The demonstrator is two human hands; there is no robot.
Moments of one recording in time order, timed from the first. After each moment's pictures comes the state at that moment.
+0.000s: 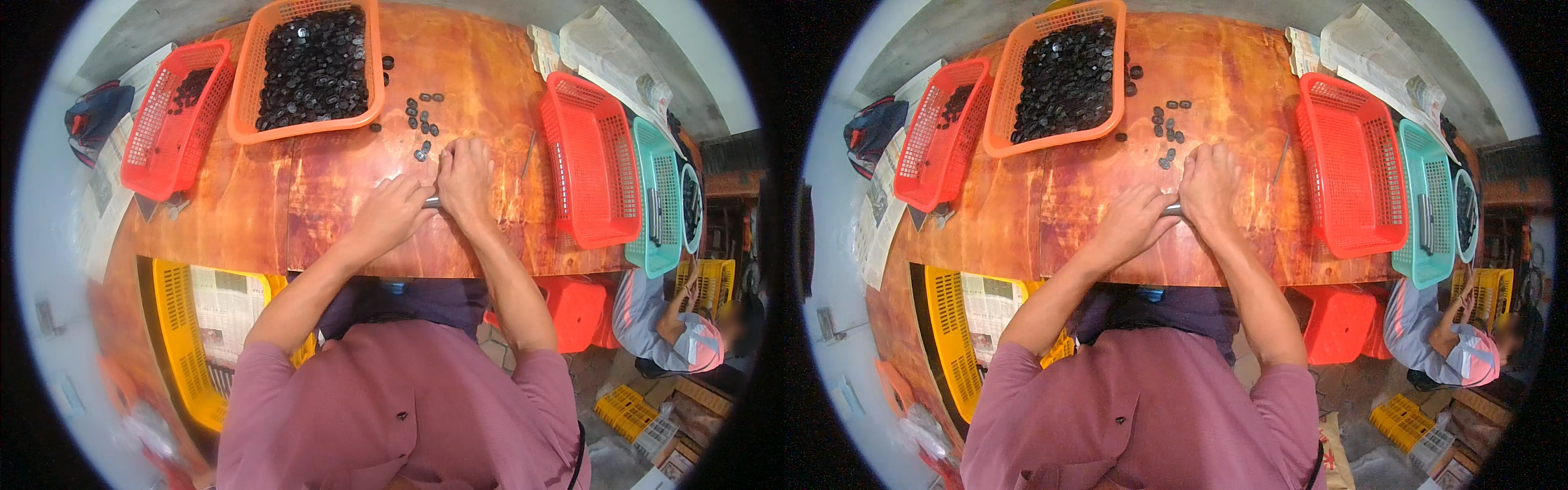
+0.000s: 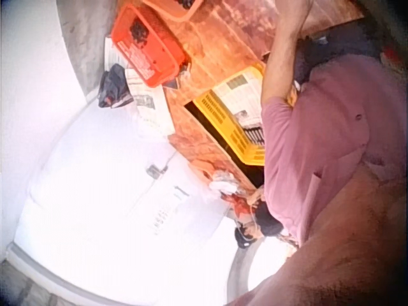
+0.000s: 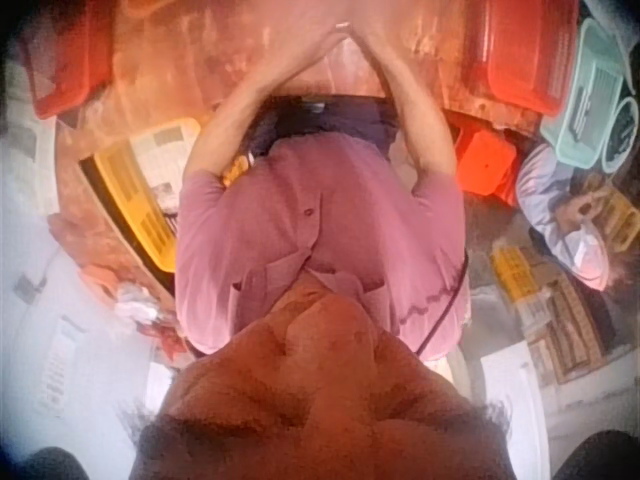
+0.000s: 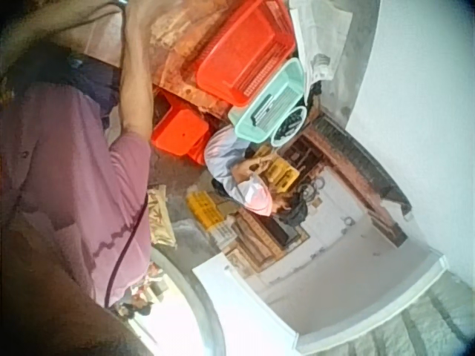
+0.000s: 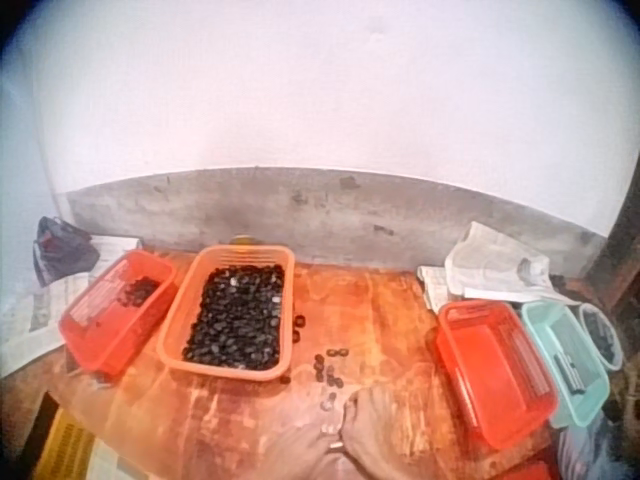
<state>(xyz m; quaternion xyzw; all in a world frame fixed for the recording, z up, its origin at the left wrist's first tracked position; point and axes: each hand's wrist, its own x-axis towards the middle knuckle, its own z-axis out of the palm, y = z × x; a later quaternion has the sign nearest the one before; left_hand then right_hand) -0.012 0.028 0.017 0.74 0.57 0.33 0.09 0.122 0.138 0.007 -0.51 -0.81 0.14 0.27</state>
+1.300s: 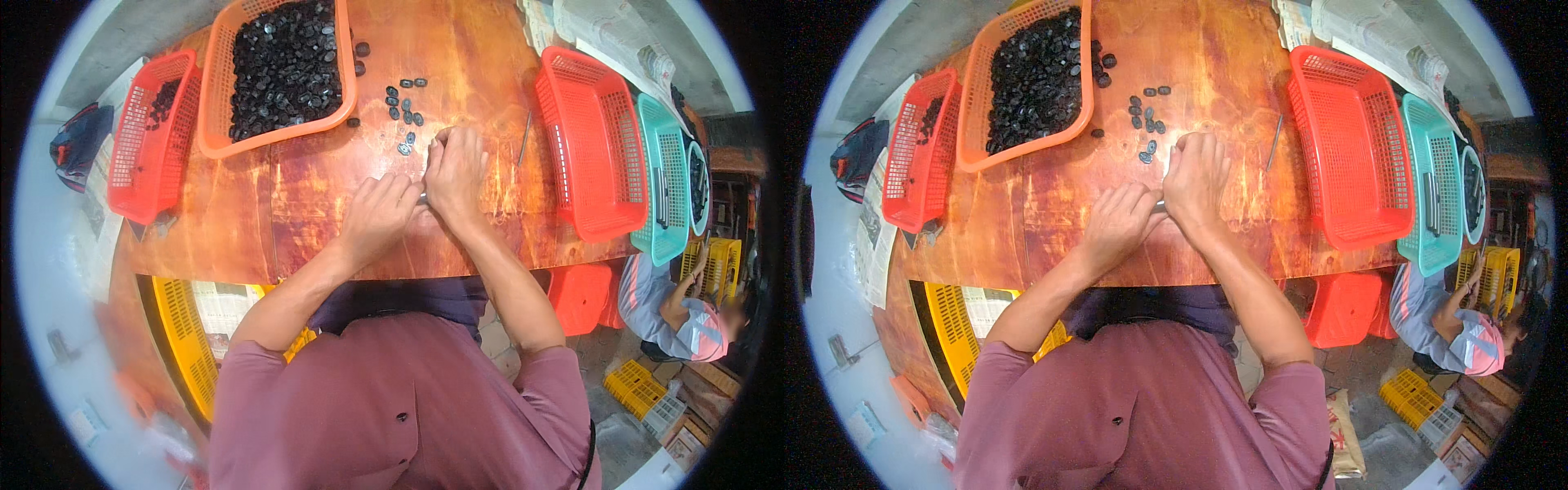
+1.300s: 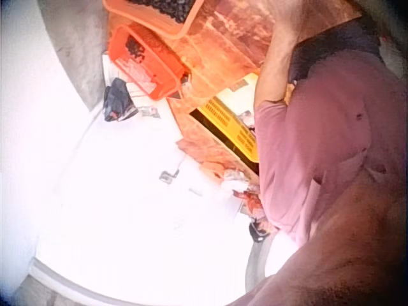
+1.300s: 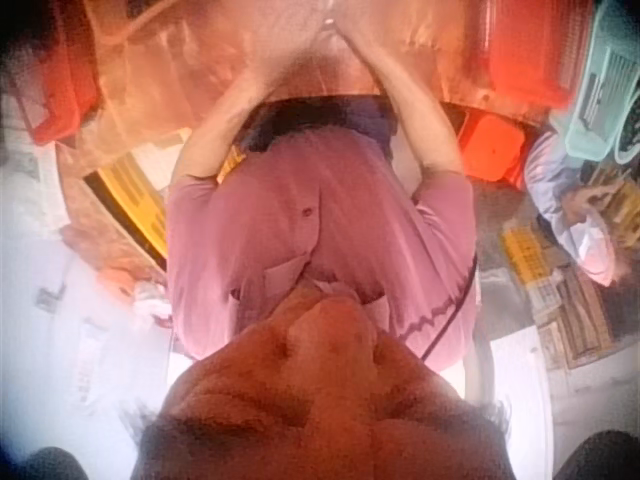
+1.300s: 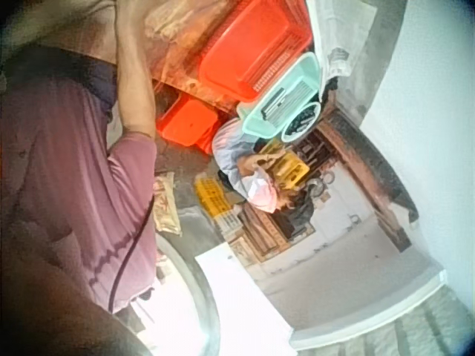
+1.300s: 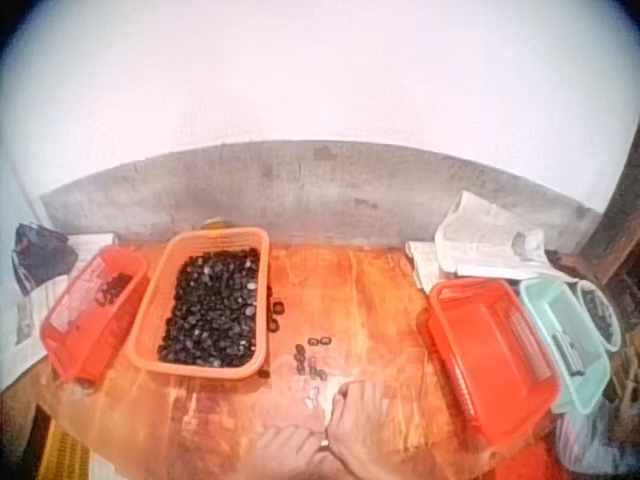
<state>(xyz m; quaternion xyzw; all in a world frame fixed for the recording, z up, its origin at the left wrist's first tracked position) -0.006 0.034 0.017 0.77 0.59 0.25 0.02 0.123 0.134 0.007 -0.53 -0.78 0.15 0.30</state>
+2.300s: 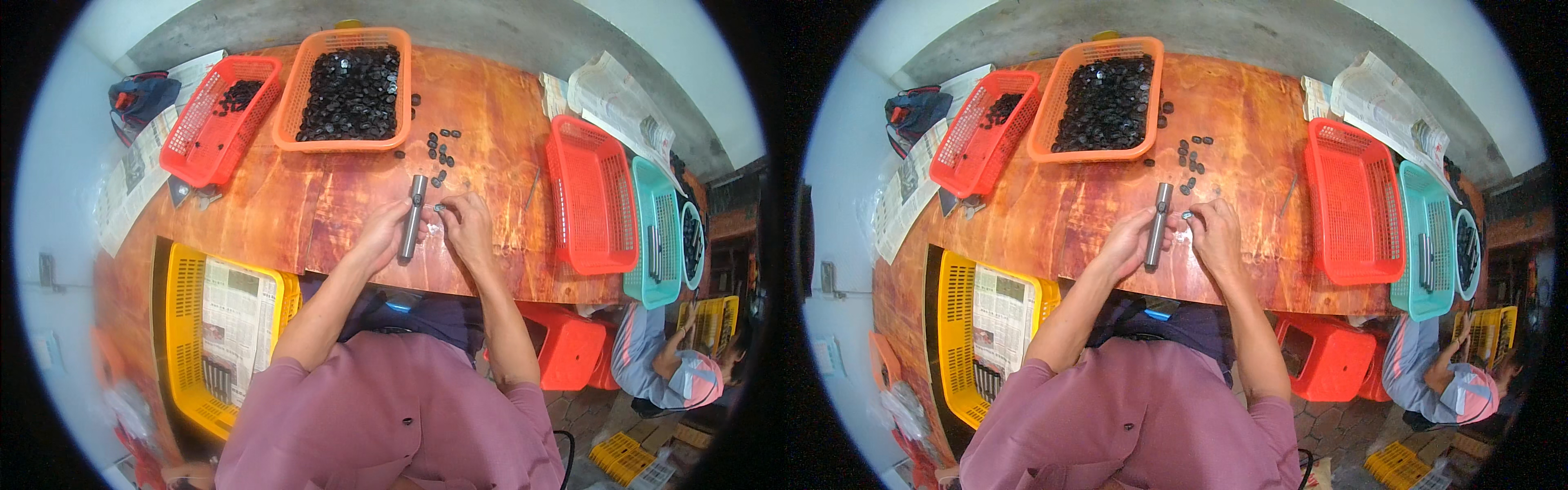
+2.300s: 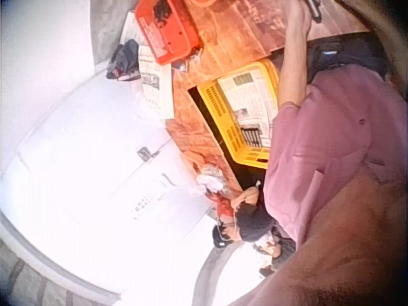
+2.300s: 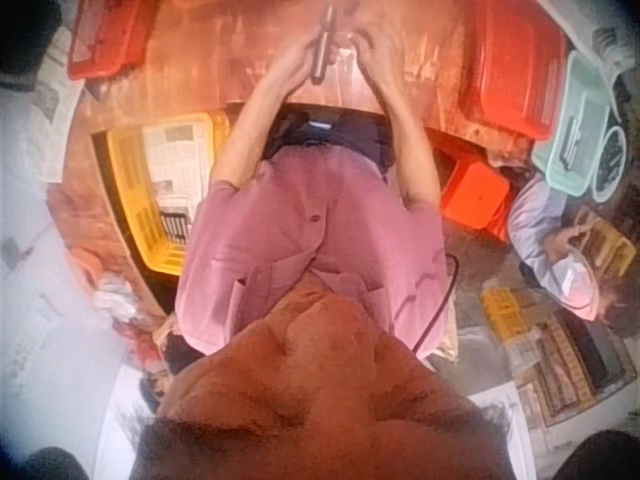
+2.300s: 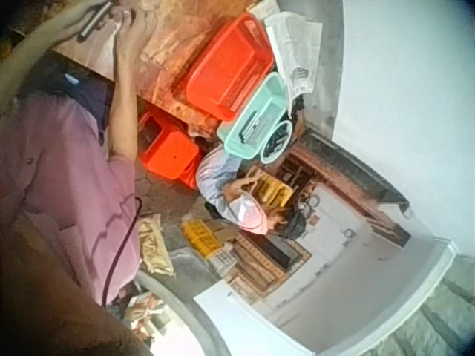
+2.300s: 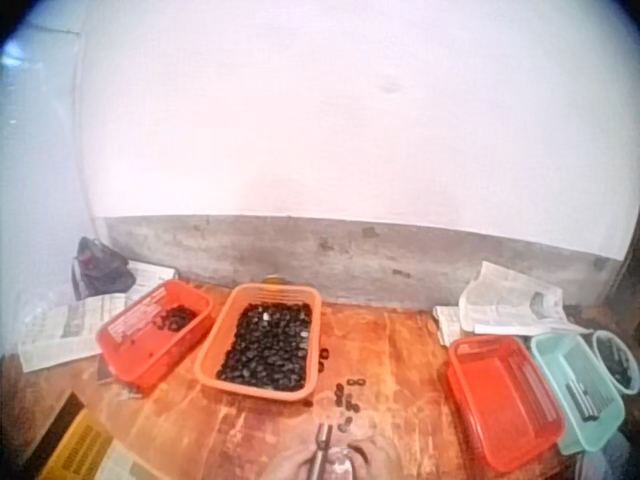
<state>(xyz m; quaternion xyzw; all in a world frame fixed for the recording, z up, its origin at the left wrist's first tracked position) -0.020 0.008 0.012 0.11 0.39 0.63 0.66 0.151 0.107 0.008 -0.38 -0.82 0.30 0.31</state>
